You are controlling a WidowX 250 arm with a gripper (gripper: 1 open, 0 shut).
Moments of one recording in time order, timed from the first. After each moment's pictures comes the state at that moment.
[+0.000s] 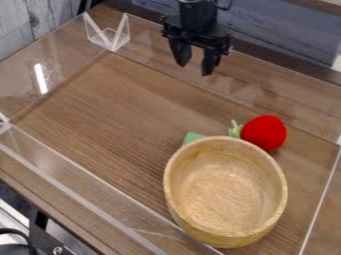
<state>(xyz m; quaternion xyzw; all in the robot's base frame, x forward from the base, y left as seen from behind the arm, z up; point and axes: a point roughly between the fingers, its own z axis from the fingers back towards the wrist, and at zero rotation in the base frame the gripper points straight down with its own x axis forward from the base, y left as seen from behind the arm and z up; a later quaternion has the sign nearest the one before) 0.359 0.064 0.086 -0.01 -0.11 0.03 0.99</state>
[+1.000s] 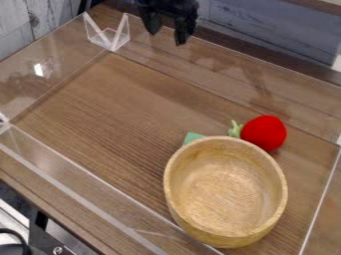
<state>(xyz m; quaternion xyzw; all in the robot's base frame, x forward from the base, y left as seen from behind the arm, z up) 0.369 0.095 0.108 0.01 -0.16 0.00 0.99</state>
